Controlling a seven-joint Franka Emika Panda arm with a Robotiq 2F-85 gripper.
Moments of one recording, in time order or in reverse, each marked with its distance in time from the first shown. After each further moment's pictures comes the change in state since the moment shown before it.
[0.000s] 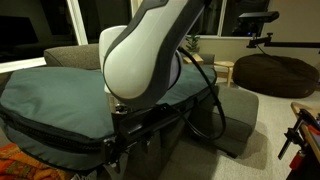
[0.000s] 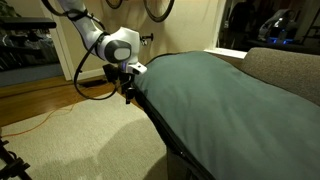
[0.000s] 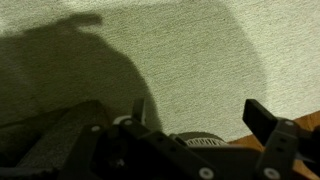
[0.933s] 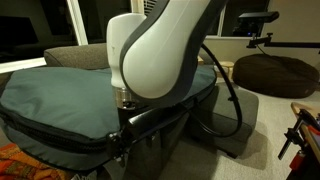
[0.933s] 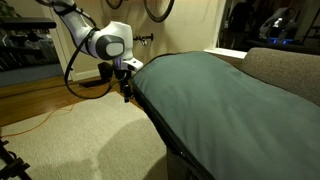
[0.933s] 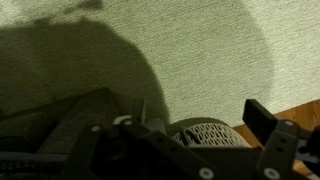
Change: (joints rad) arm 0.065 -0.092 -0.060 -0.133 -0.024 0.103 0.057
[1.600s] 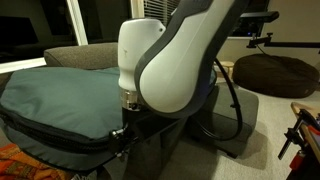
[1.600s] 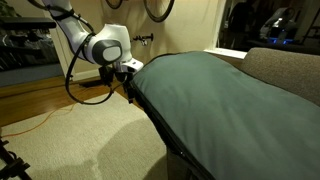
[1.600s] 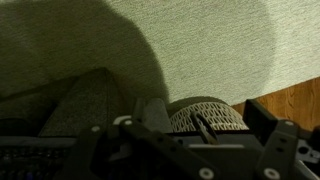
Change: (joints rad) arm 0.041 0.000 -0.049 -0.060 -0.003 0.170 0.009
